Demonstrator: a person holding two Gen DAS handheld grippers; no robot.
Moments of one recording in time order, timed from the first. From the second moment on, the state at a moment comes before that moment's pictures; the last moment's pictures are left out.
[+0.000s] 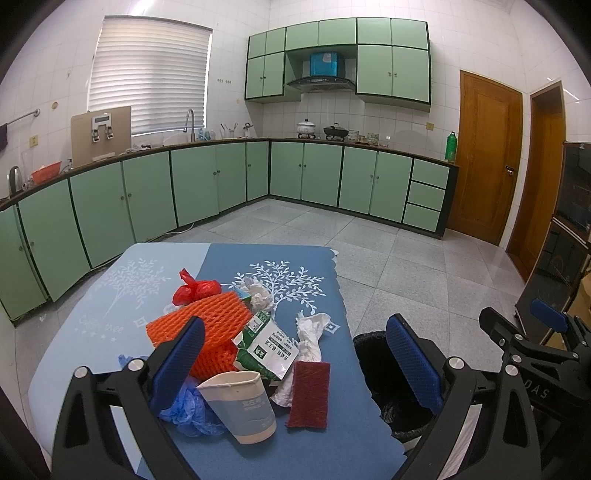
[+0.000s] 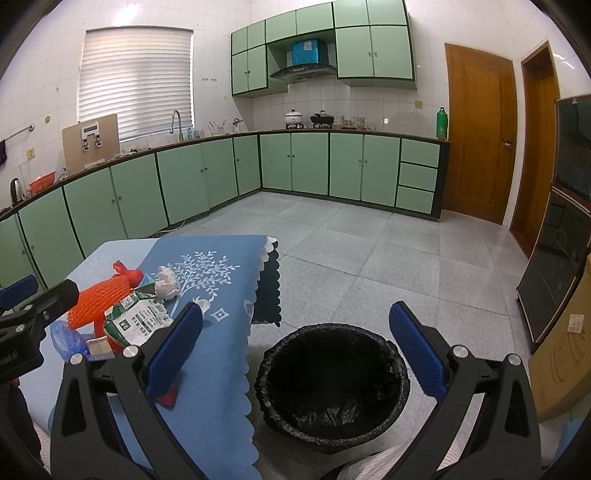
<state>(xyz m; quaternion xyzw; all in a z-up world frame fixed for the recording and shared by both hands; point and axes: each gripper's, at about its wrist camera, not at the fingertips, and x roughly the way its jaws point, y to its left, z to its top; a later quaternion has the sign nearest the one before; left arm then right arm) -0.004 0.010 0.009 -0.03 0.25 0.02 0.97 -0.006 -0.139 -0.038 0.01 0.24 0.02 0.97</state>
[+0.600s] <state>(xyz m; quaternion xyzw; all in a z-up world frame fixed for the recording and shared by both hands) -0.016 0.077 -0.017 -0.02 0.25 0.09 0.96 0.007 -0.112 -0.058 0.01 0.25 0.08 0.96</state>
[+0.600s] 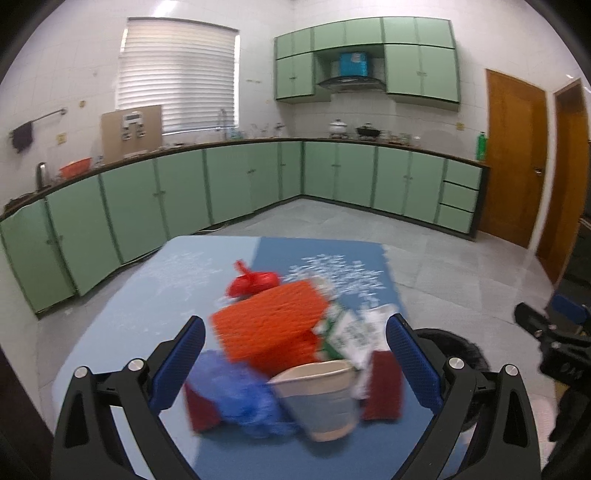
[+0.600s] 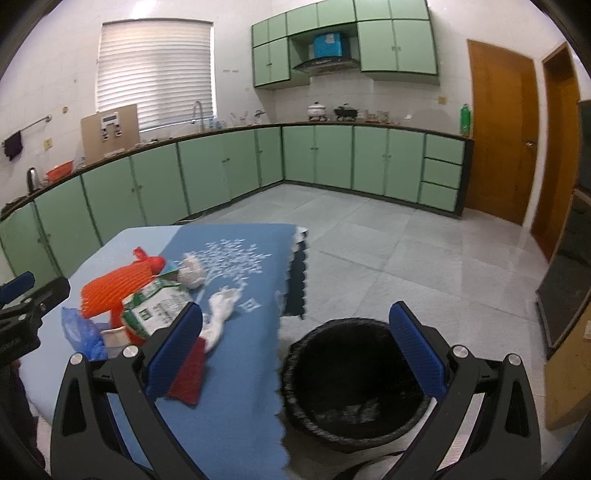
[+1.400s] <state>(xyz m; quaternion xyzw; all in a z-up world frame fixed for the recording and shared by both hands) -0.027 0.136 -0.084 -0.05 0.28 0.14 0.95 0.039 -0.018 -0.149 -0.03 0.34 0.15 0.93</state>
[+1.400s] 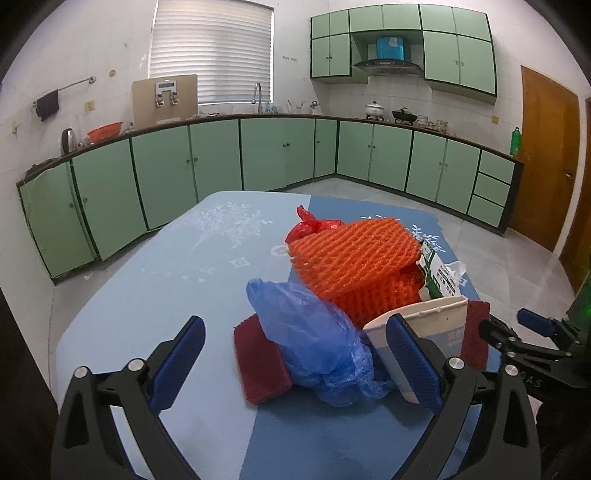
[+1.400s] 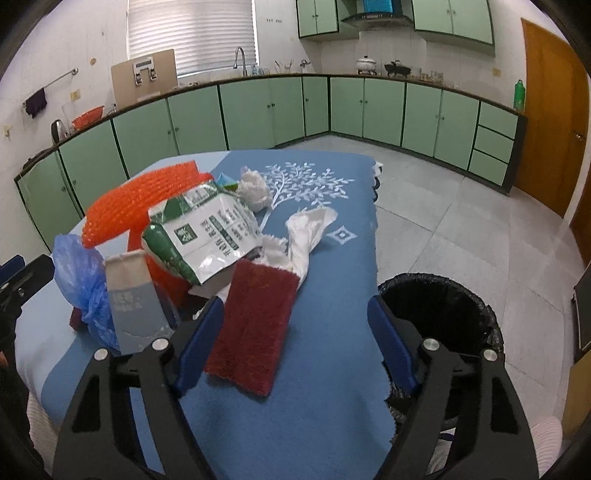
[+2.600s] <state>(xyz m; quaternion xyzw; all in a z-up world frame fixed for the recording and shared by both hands) -0.022 0.116 -0.087 -0.05 0.29 0.12 0.95 0.040 -0.016 -0.157 -0.03 0.38 0.21 0.90</state>
